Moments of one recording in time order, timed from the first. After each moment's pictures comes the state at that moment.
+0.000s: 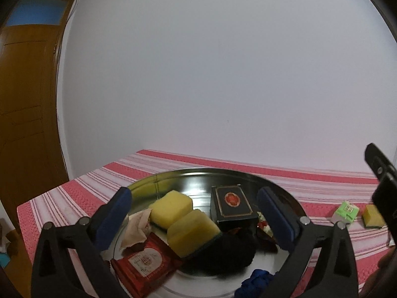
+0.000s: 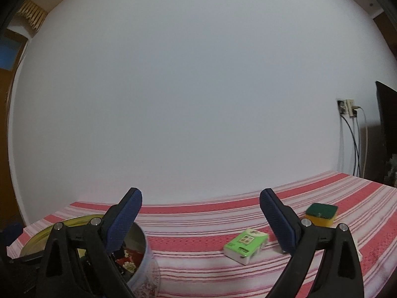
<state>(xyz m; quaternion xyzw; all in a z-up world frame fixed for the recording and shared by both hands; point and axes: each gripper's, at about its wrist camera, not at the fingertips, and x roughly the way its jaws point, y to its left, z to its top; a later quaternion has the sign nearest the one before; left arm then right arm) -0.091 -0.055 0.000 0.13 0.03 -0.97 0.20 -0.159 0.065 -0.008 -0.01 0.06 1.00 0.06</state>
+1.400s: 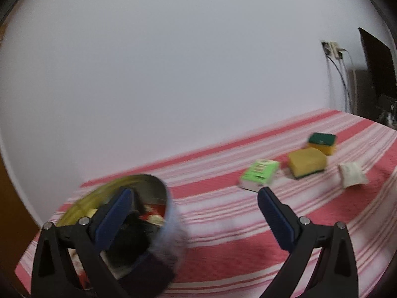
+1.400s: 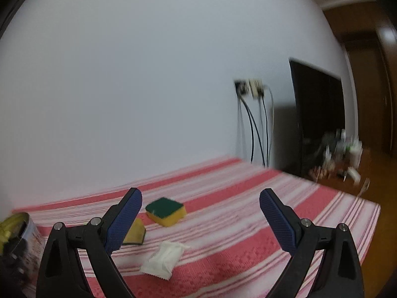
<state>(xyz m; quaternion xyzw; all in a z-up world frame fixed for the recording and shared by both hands) -0.099 0.098 -0.009 0.18 -0.14 -0.97 0.01 -0.096 0.302 -0.007 -0.09 0.11 0.96 0.25</state>
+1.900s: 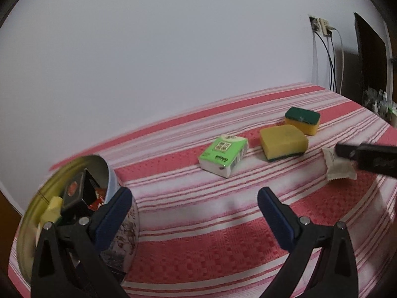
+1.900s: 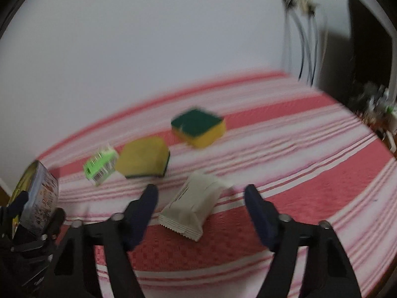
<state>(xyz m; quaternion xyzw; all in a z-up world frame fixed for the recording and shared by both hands) -0.134 0.133 -0.025 0.28 -0.13 -0.95 -0.04 -0.182 0.302 -0.051 -0.36 0.15 0.91 0.12</state>
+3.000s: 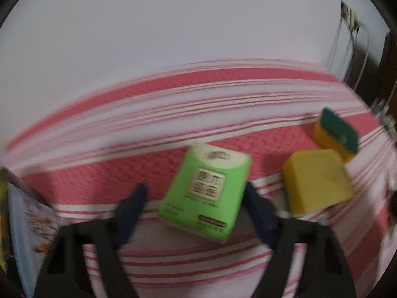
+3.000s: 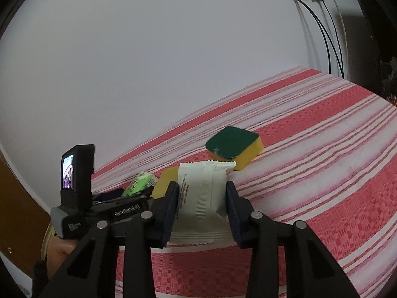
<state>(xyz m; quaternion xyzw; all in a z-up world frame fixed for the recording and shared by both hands) -0.272 0.154 -0.057 0.43 -0.05 -0.89 -0.10 -0.165 0.318 -0.050 -0.26 0.26 0.93 0.01</state>
